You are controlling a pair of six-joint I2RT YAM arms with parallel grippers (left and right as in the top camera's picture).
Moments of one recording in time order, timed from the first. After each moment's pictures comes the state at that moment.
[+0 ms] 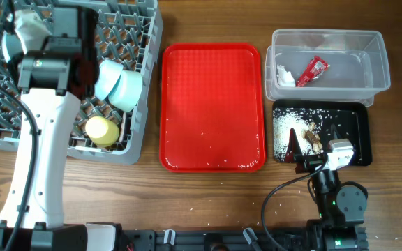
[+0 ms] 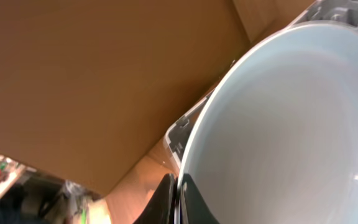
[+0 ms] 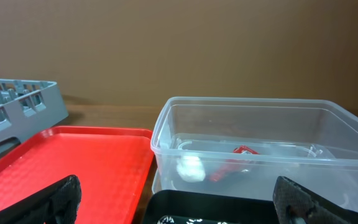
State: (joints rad) left arm -0.07 1.54 1.65 -1.09 -1.12 -0.32; right arm 0.03 0.01 0.01 0.00 -0.07 0.02
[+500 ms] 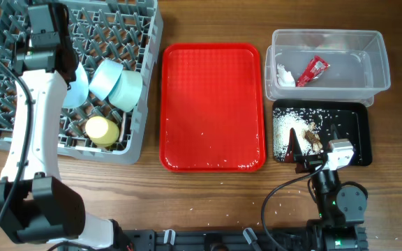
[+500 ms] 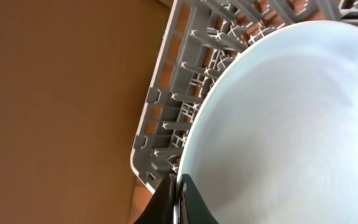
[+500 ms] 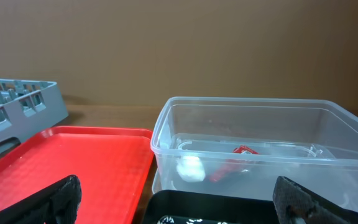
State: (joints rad) left arm 0.11 1.68 1.54 -0.79 -0.78 0.31; right arm 0.03 0.01 0.01 0.00 -0.07 0.02
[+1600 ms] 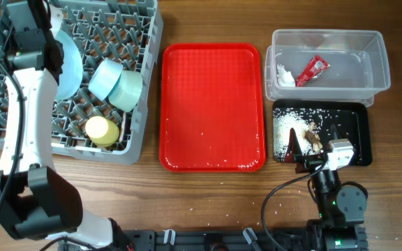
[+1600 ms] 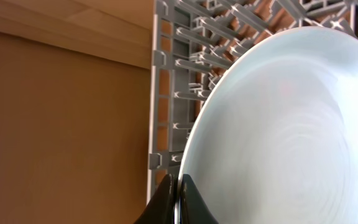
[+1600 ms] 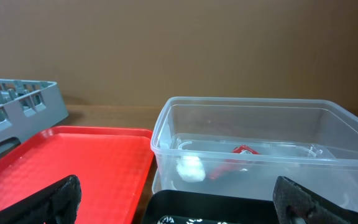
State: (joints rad) left arm 0.18 1.72 1.54 -0.56 -0.55 0.72; right arm 0.03 0.01 0.01 0.00 -0.07 0.02
